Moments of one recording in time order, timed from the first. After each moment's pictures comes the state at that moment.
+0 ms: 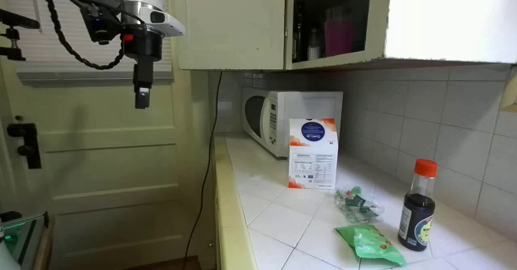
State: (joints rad) arm -0.10 -0.70 0.01 -2.52 -0.17 1.72 0.03
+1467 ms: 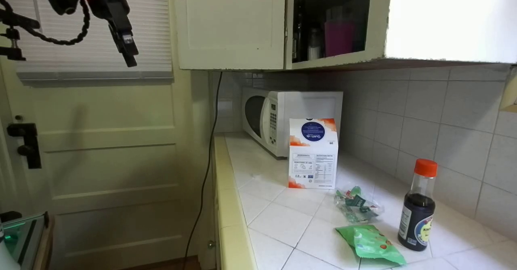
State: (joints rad) arm -0.02 -1.01 0.14 -2.53 -0.17 1.77 0.14
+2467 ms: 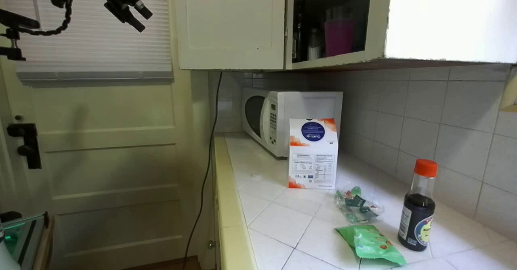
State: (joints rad) arm 0.07 -1.15 0.21 -2.58 -0.15 2.23 0.17
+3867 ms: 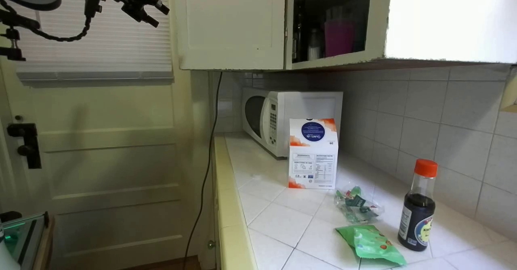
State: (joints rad) arm 0.01 -0.94 0.36 -2.49 -0.15 2.60 0.19
